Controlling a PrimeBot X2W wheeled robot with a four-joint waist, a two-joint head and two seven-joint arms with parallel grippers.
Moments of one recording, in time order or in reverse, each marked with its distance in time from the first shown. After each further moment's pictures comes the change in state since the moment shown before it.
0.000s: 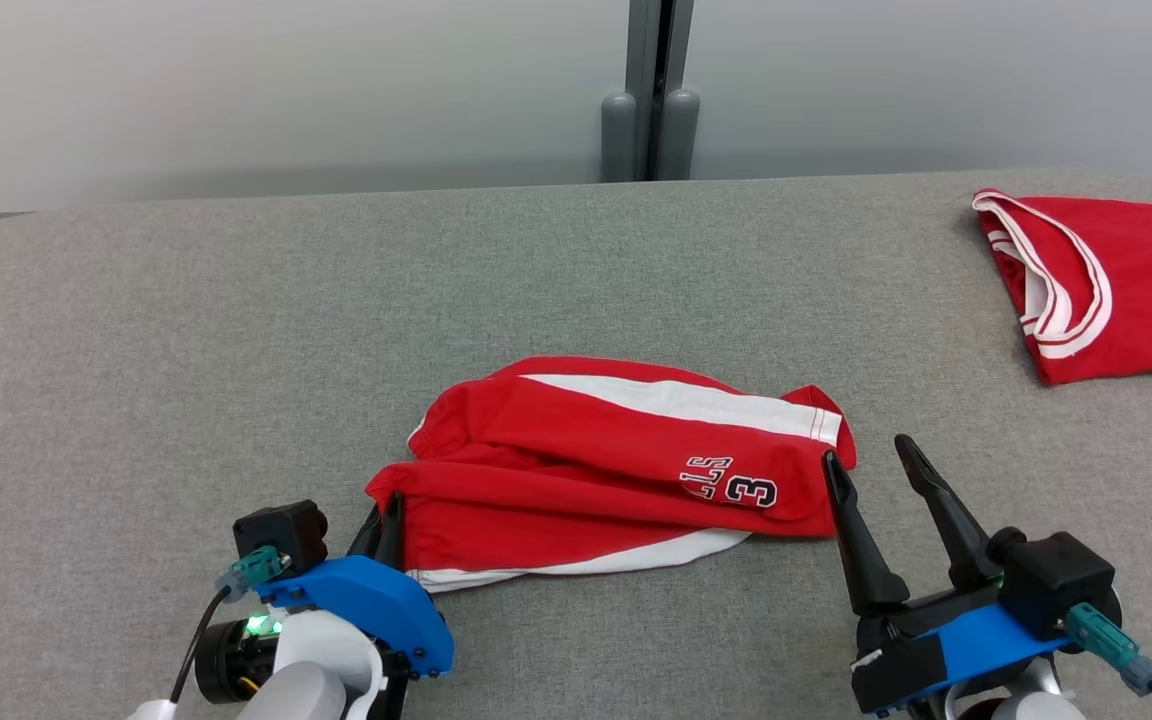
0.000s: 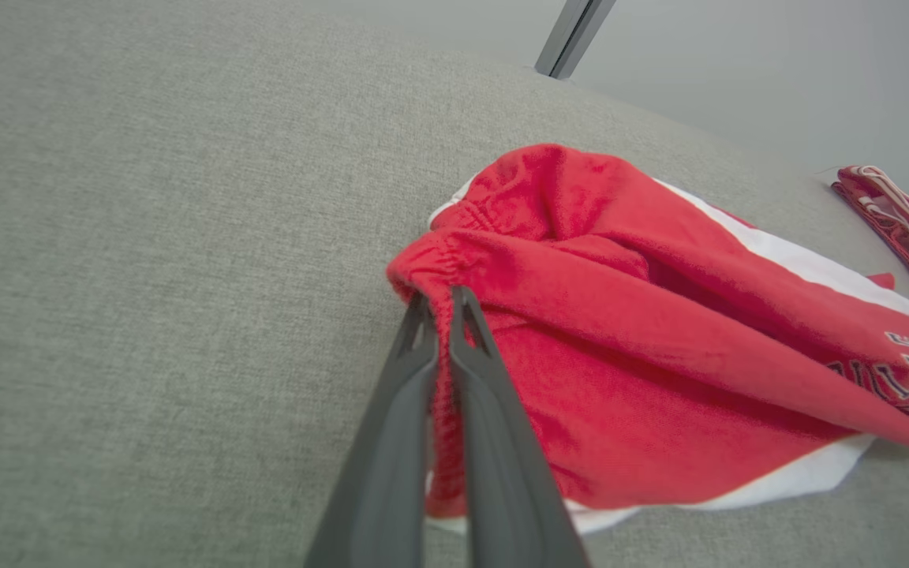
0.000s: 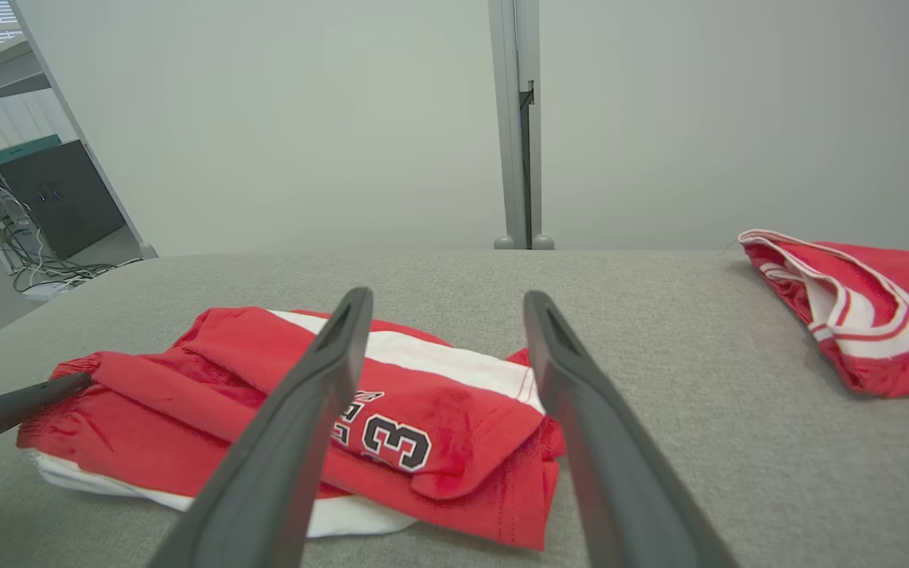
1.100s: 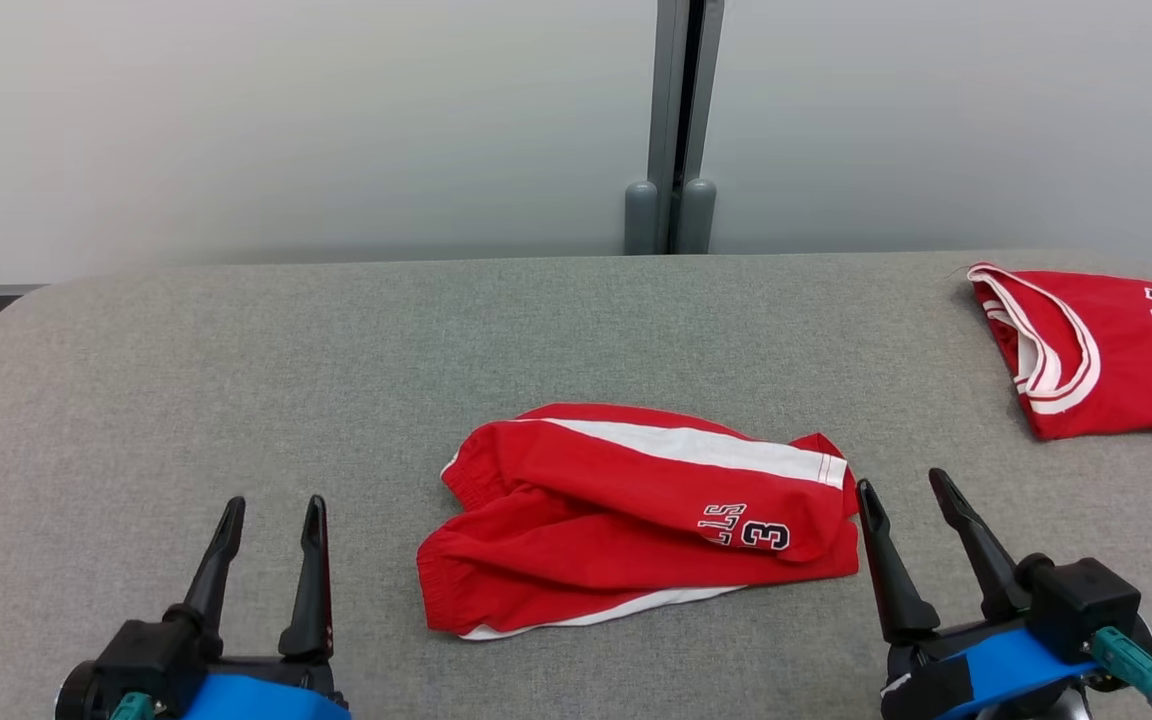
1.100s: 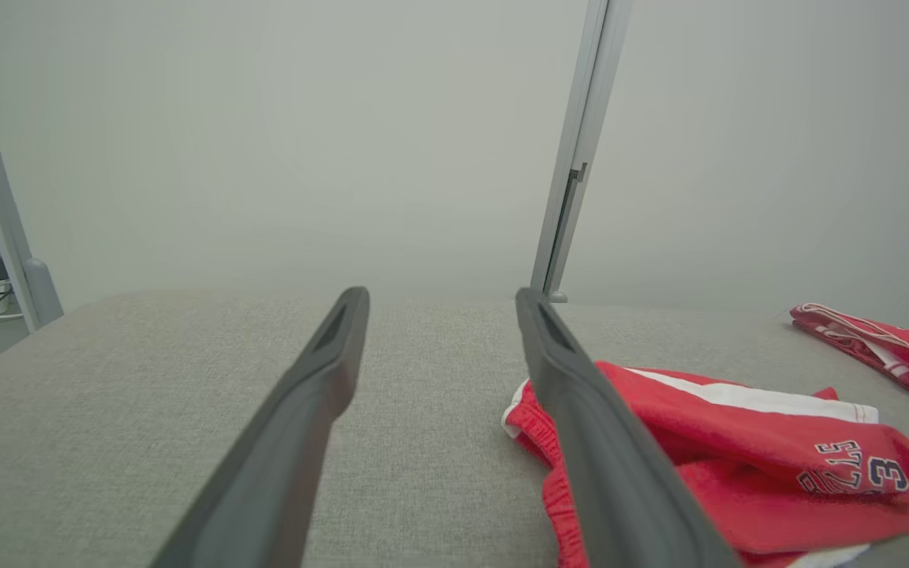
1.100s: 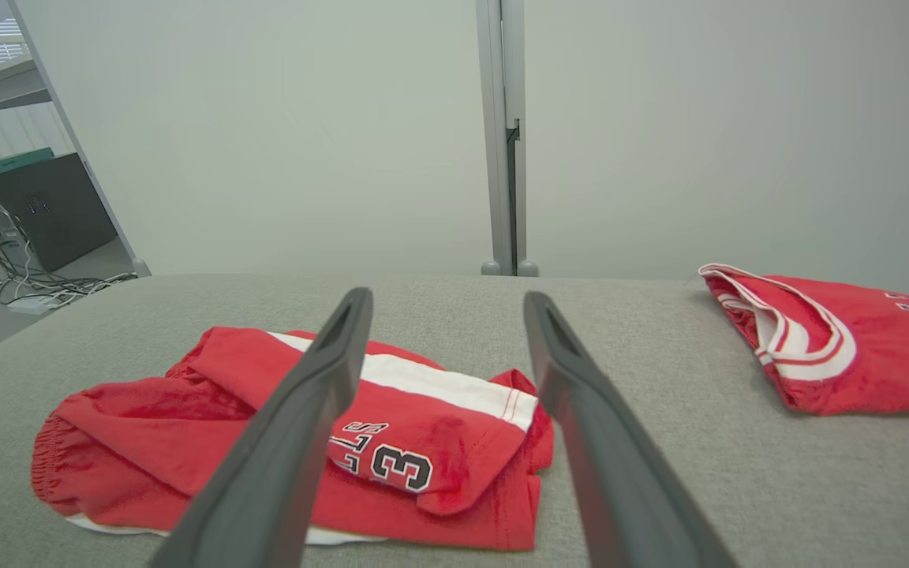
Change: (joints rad) left arm 0.269 0.005 0.331 -0.271 0.393 -0.257 -0.253; right arm 0.056 0.000 -0.055 -0.017 -0.014 0.000 0.029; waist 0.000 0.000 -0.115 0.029
